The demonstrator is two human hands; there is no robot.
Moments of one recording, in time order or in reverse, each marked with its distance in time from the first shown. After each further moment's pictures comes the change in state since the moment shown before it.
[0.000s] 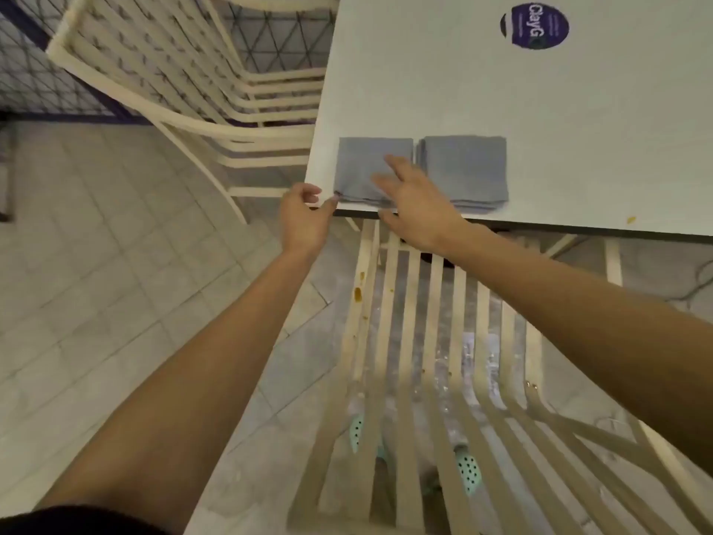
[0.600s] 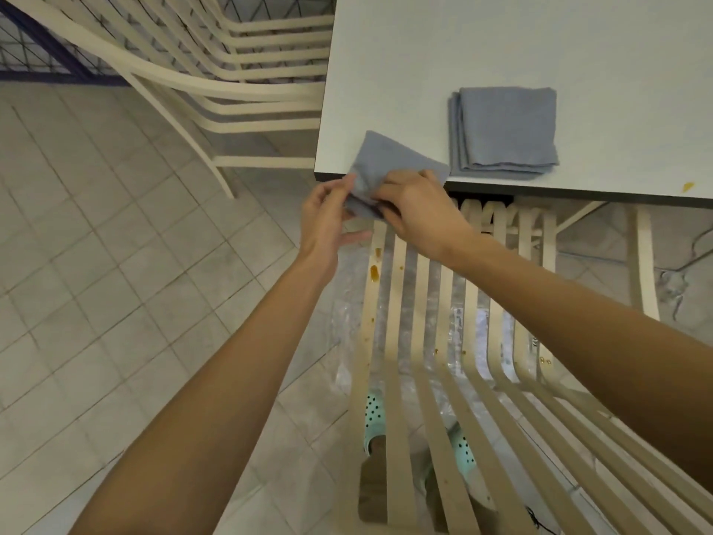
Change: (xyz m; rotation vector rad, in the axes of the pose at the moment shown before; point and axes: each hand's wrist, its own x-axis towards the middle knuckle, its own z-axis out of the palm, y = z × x) left_hand -0.019 -0.034 -0.007 -0.666 -0.299 -0.339; right_hand 0.008 -0.029 0.061 -0.035 0.143 -0.111
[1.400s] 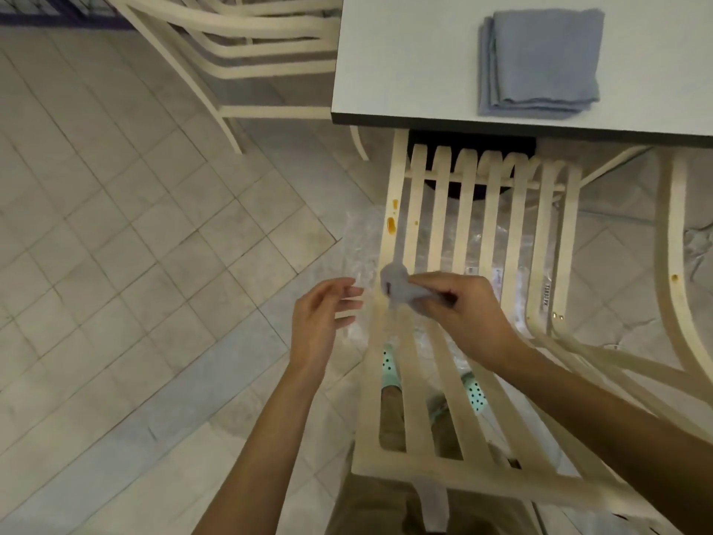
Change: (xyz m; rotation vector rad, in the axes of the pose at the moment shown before) left_hand -0.133 -0.088 -0.087 0.305 0.075 -0.174; right_hand -0.165 -0.067 0.039 0.820 -0.041 0.456
